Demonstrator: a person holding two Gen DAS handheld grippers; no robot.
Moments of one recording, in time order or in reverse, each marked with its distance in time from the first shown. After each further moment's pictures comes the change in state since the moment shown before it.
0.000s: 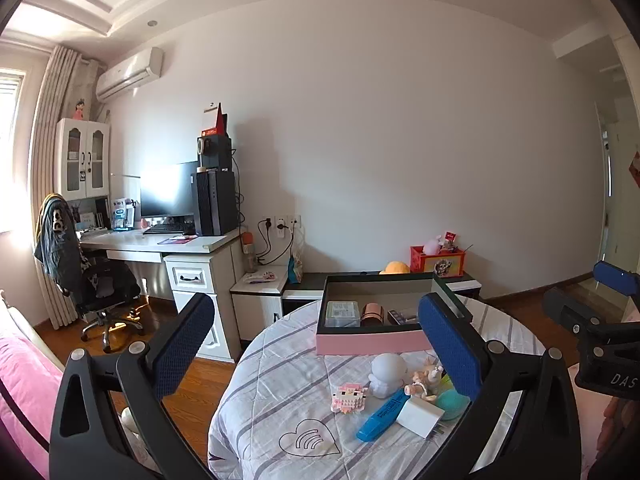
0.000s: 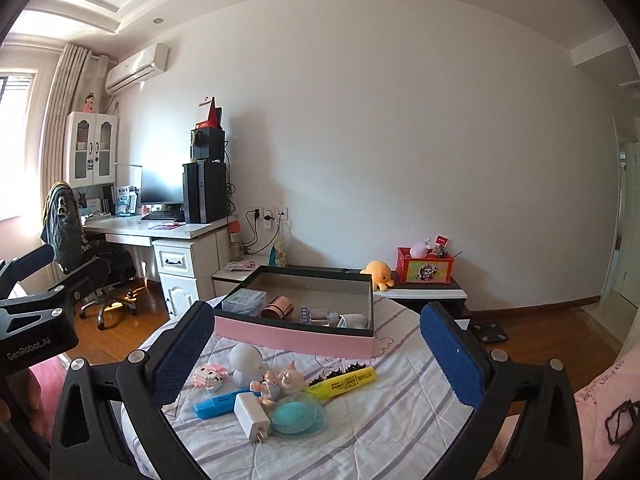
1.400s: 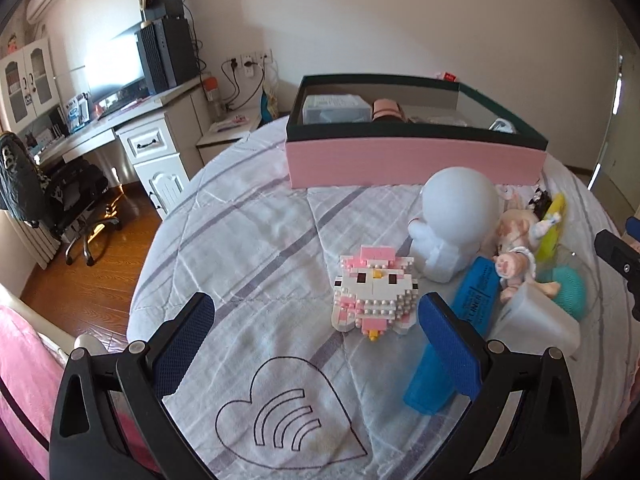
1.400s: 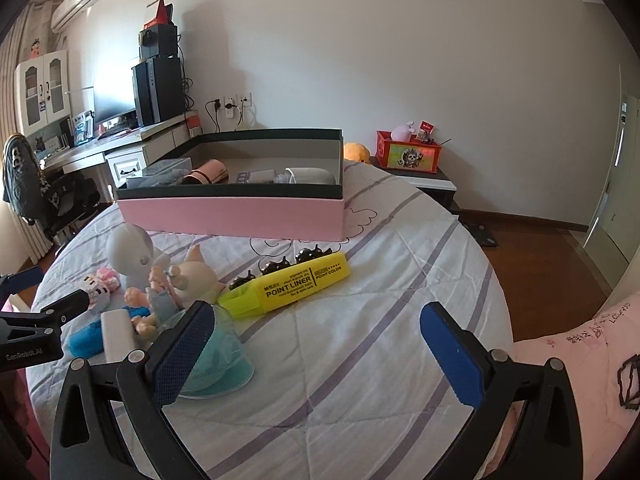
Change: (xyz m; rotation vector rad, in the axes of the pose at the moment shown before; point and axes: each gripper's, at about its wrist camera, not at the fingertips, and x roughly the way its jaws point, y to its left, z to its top) left arm 0.194 -0.017 -0.130 0.073 0.619 -0.066; right arm 0.142 -0.052 -0.102 0.052 0.417 -0.081
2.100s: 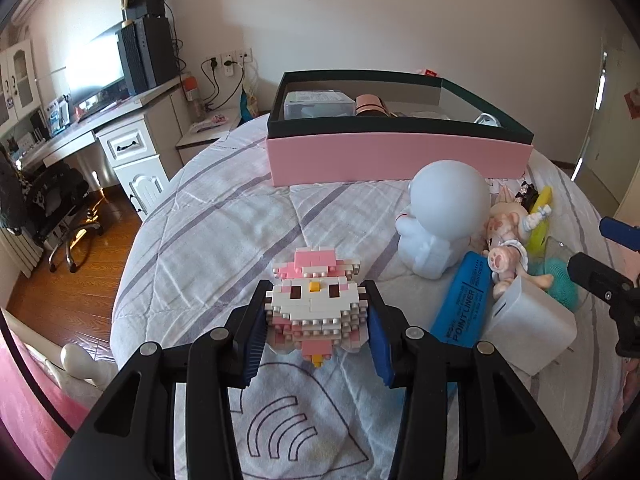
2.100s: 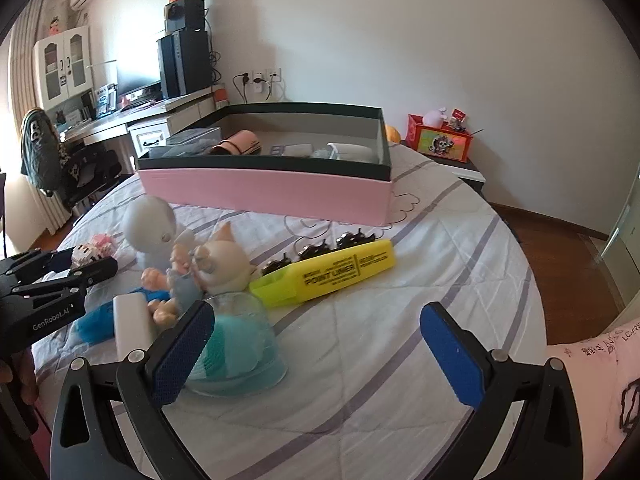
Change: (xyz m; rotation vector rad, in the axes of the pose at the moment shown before) left arm -0.005 0.005 -0.004 0.021 -0.017 -0.073; right arm 0.011 0.022 0.000 -0.076 0.076 0.099
